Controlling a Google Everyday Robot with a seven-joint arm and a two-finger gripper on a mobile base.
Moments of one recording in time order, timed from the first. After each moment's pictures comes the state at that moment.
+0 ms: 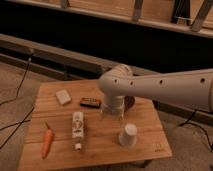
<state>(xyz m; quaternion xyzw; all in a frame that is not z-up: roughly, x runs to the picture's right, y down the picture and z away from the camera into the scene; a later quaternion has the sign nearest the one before) 0.034 0.161 0.672 -0.25 0.27 0.72 0.58</state>
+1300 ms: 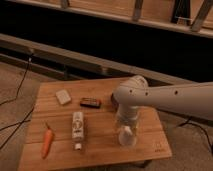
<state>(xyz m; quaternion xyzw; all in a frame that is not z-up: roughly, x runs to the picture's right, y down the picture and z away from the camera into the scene) 0.102 0.208 0.701 -0.24 0.33 0.75 0.53</state>
